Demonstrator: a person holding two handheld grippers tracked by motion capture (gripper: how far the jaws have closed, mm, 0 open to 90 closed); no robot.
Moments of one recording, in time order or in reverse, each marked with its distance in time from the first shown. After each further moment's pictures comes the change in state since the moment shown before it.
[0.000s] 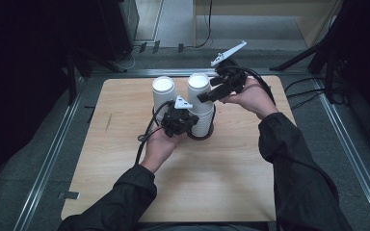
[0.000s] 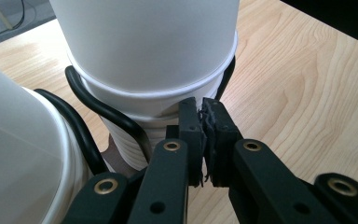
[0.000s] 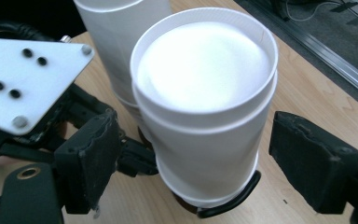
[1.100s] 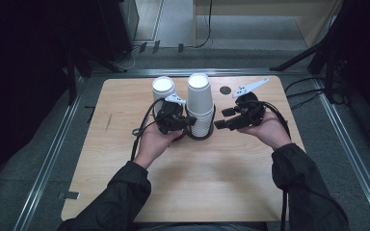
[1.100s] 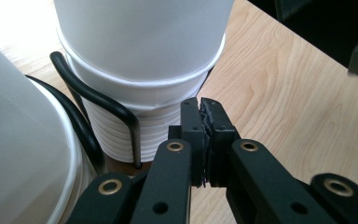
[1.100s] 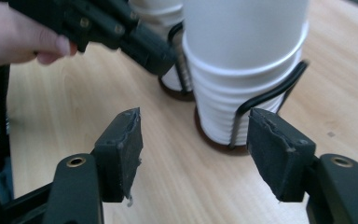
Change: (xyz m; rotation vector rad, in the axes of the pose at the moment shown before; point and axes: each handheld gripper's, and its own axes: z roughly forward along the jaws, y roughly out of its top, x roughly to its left) left arm 0.020 0.003 -0.008 0.051 -0.154 -0.055; right arm 0.012 -0.096 -0.008 -0.039 0.046 0.077
